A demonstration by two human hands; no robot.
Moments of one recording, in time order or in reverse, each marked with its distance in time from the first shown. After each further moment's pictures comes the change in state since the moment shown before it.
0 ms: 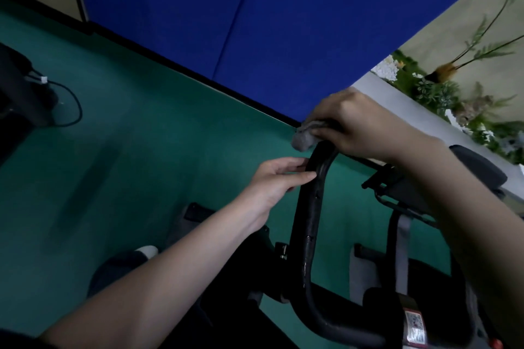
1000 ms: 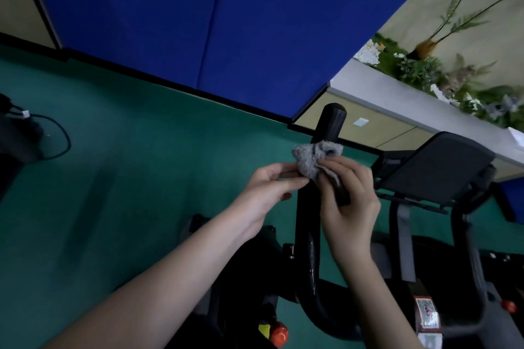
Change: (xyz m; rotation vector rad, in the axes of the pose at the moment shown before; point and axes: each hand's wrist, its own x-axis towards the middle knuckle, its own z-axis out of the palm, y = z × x) left_hand 0.000 0.017 -0.005 0.111 -0.094 -0.088; right_hand -0.056 -0.086 0.109 0.384 1.024 0.700
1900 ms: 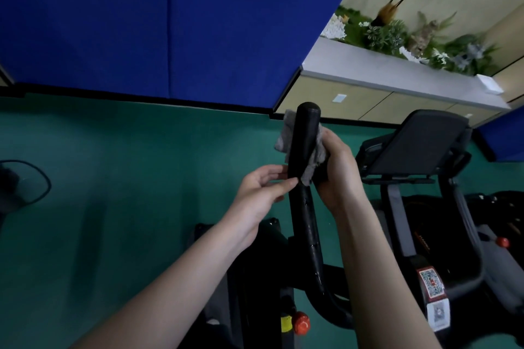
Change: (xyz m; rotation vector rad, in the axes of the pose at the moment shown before) left_hand 0.008 0.009 -0.005 0.118 0.009 -0.050; right_hand 0.061 0.015 0.026 0.931 -0.117 0.859
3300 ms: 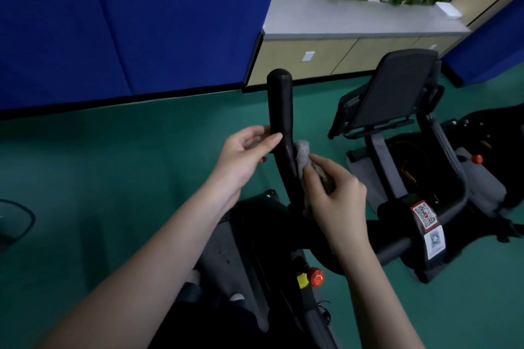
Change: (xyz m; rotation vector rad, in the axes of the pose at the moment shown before) left_hand 0.019 0.026 -0.005 0.215 -0.111 0.093; right_hand -0.107 0.026 0.003 -0.861 0.506 -0.189
